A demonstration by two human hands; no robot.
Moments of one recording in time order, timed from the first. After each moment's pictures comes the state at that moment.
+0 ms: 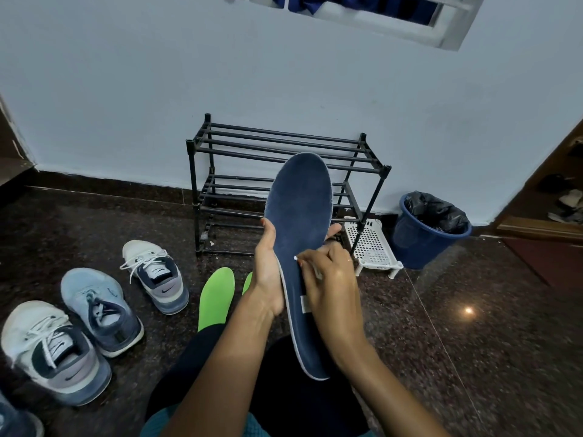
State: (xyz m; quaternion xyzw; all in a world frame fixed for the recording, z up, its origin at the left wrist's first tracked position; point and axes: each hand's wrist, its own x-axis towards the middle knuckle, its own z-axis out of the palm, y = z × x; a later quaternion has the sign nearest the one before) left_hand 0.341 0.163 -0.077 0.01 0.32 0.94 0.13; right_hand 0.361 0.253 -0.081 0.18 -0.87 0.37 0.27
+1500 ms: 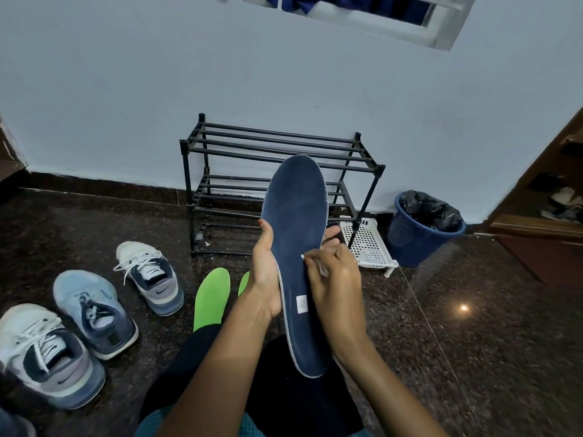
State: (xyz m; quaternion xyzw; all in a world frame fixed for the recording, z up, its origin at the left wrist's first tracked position) left_hand 0.341 0.168 -0.078 0.00 0.33 0.93 0.14; right_hand 0.354 0.265 -0.085 0.15 -0.88 0.37 0.25
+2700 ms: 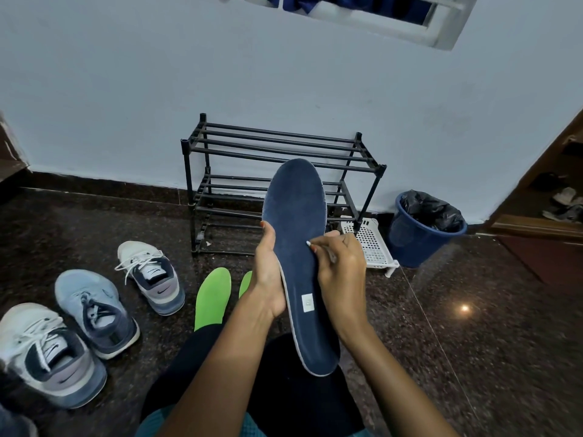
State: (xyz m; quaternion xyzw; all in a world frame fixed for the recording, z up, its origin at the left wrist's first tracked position) left_hand 0.340 0.170 -0.079 -0.03 0.39 0.91 0.11; right_hand 0.336 0.264 -0.081 0.14 -0.86 0.41 0.29
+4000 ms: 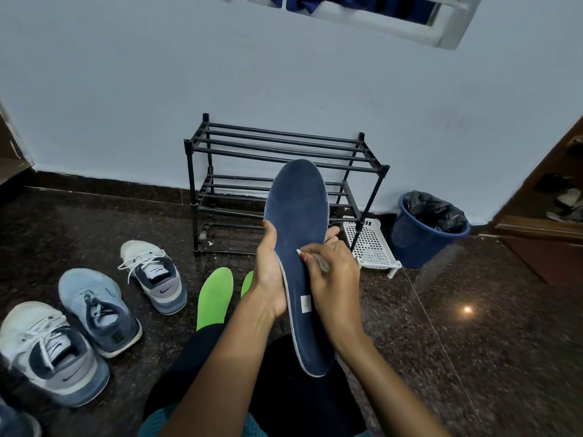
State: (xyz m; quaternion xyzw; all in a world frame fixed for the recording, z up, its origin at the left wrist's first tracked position) left_hand 0.340 0.168 -0.077 -0.01 0.31 0.94 0.15; right_hand 0.348 0.255 -0.082 0.14 -0.86 0.42 0.25
